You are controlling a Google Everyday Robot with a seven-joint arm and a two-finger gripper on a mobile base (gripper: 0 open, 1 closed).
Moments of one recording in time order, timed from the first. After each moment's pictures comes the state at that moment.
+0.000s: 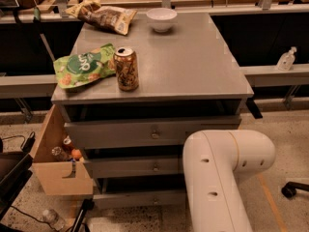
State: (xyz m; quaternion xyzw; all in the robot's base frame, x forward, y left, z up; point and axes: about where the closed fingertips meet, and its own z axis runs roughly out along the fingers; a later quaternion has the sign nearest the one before) arm 0.538 -0.191 0.164 -0.73 0.67 -0.02 0.12
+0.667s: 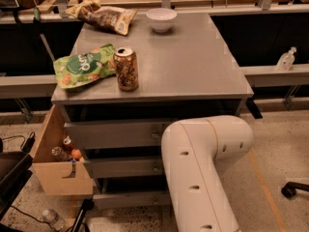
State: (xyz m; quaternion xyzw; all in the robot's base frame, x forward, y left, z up) arm 0.521 -0.144 0.187 -0.74 0.67 -0.01 0.07
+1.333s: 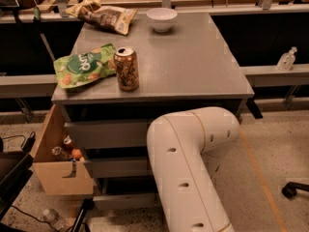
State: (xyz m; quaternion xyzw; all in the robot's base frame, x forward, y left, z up) arm 0.464 -0.143 0.203 -0.71 0.70 -0.01 -0.01
